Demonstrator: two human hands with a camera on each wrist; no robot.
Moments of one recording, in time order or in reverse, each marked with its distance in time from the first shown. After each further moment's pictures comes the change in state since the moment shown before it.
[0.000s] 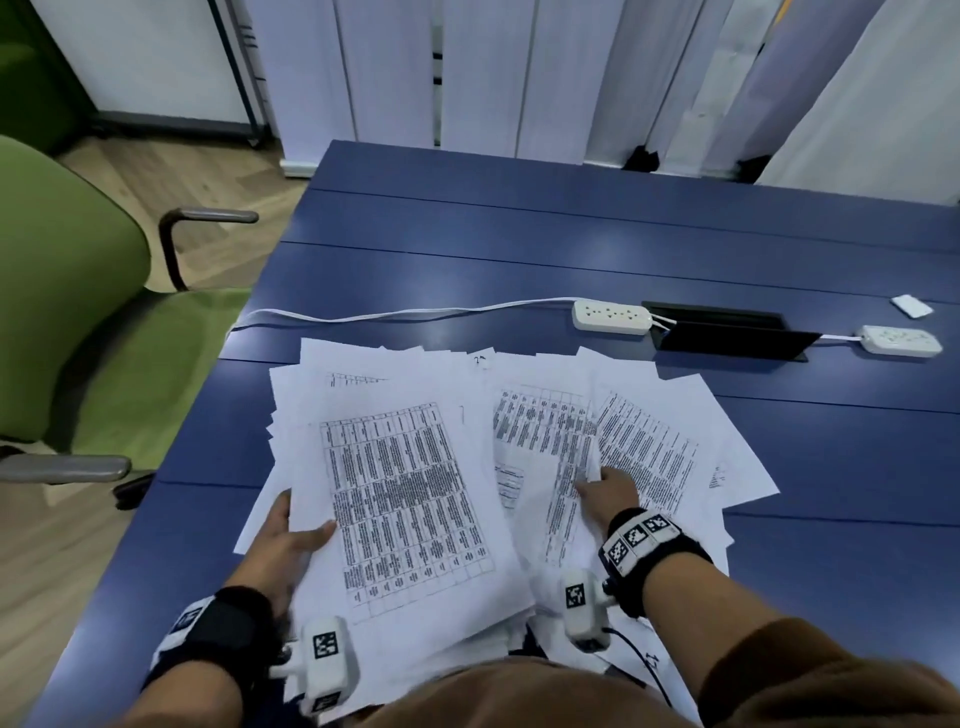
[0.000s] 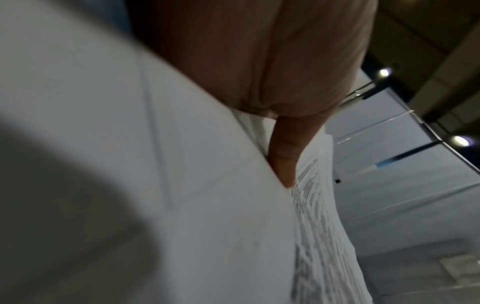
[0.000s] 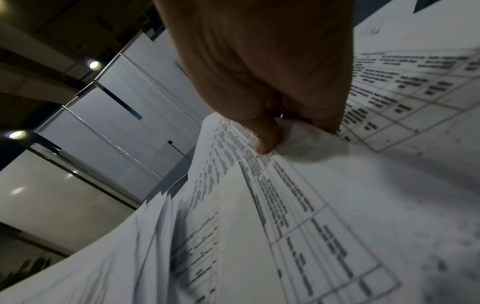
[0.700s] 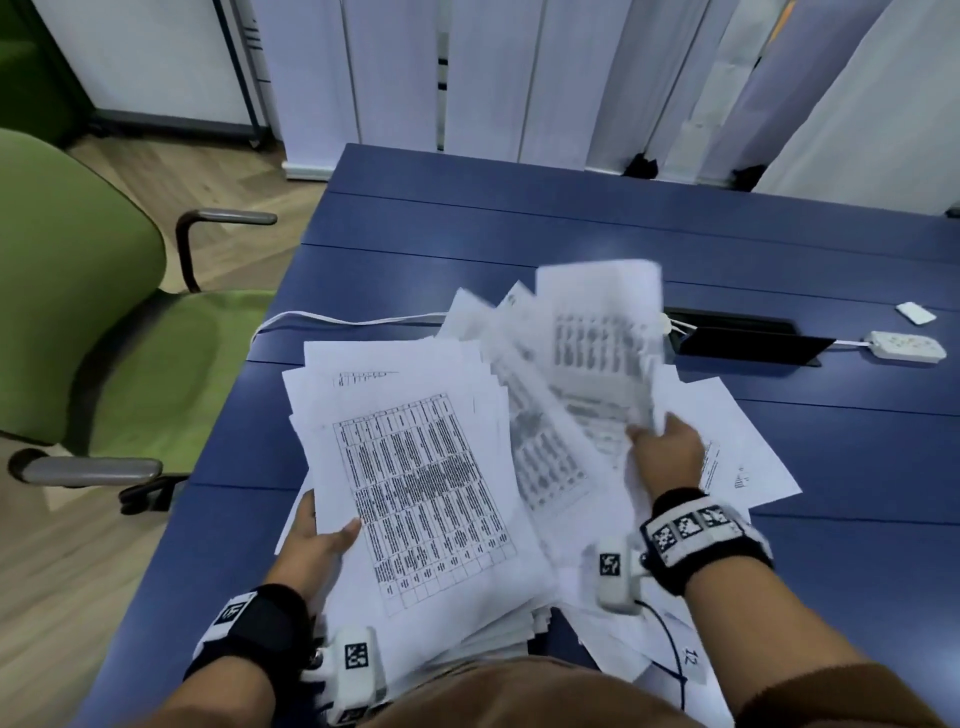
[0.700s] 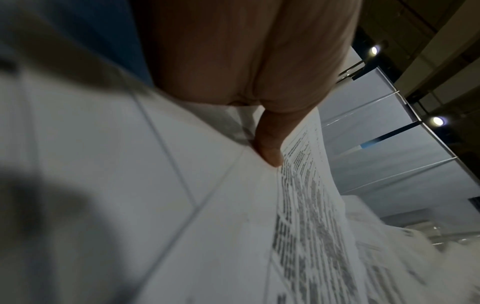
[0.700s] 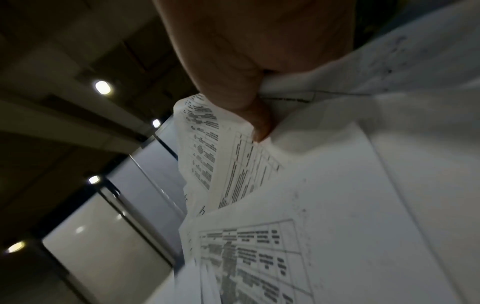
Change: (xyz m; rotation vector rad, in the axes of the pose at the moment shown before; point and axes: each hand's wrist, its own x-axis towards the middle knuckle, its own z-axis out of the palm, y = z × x) left_hand 0.004 0.003 -0.017 -0.072 -0.040 0.077; right_hand -0.038 -0.063 -0.026 0.205 0.407 -0.221
